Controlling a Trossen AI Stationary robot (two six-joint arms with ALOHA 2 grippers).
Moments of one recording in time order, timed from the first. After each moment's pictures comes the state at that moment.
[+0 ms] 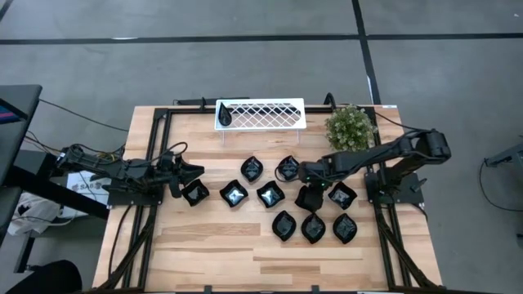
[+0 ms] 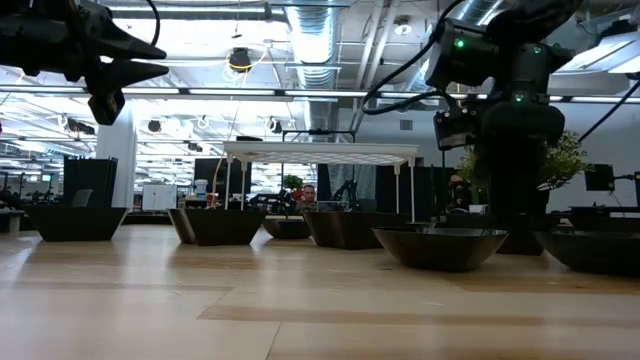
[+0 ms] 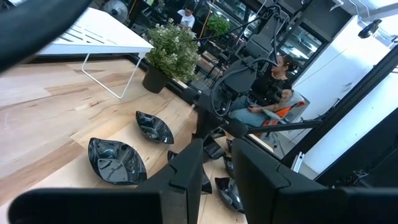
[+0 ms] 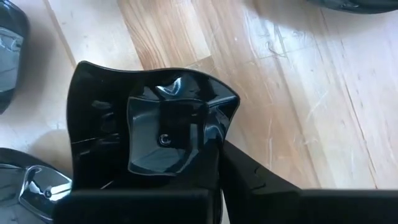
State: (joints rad) left arm -0.31 0.36 0.13 0.05 -0.47 -0.57; right arm 0.01 1.44 0.75 -0.57 -0.06 0.39
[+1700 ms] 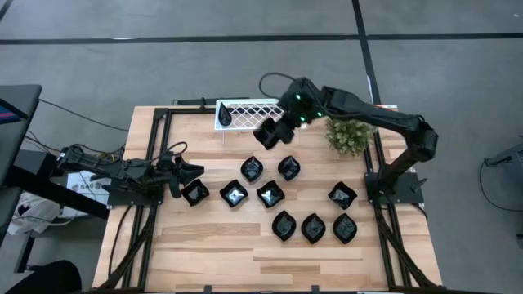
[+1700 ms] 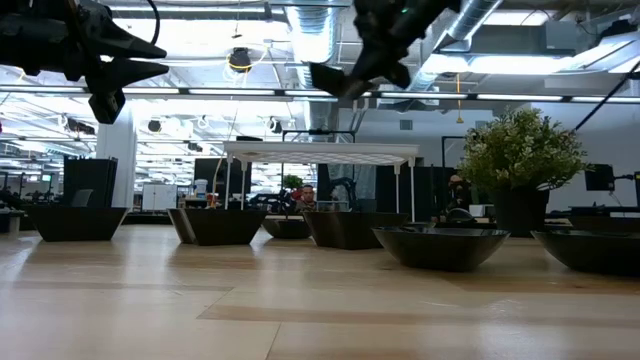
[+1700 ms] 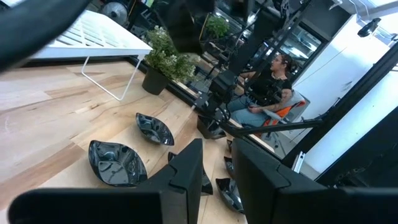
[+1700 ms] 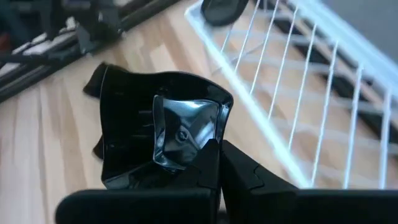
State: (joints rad) left arm -0.31 0.36 0.13 0.05 -0.47 -0.56; right arm -0.43 1.56 1.53 -0.71 -0.20 0.17
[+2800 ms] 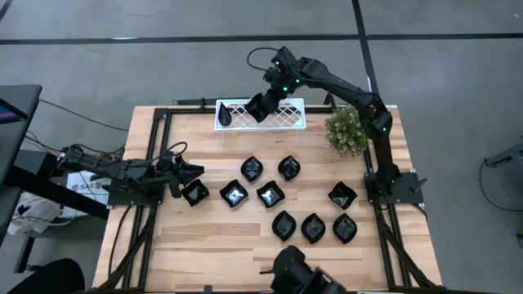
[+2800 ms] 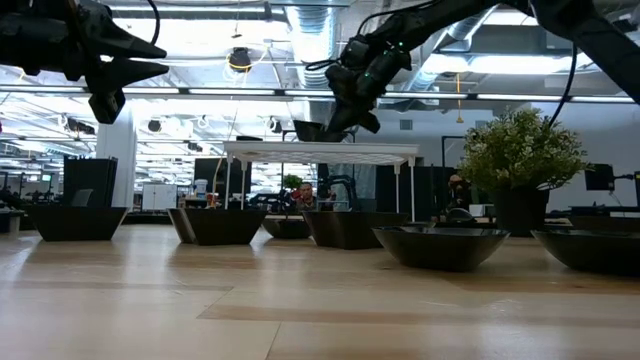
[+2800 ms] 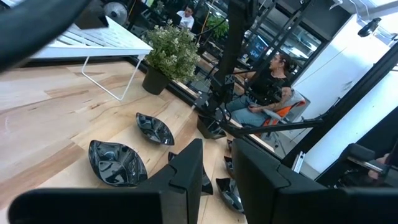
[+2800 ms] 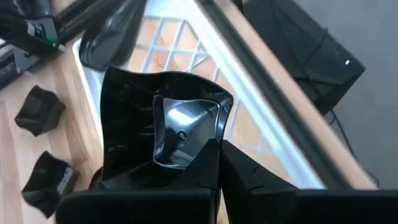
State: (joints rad) left arm -0.31 0.36 0.13 0.05 -0.47 -0.56; right arm -0.69 2.05 2.02 -0.88 -0.40 -0.01
